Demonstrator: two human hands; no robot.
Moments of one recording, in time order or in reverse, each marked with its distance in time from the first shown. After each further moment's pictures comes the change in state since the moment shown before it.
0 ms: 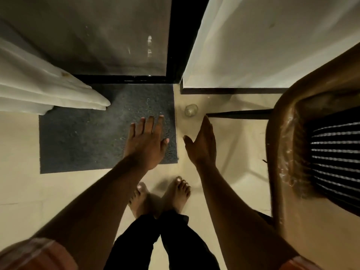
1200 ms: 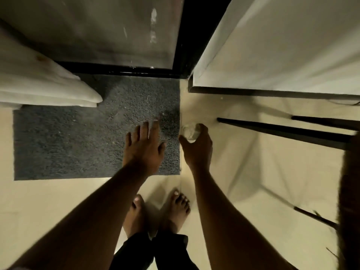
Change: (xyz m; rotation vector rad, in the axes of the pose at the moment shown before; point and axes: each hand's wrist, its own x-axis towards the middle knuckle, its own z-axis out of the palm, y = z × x) left_hand 0.078 -0.029 0.099 -0.167 -0.029 -0.154; right_hand 0.072 0.017 0.091 0.239 0.056 0.130
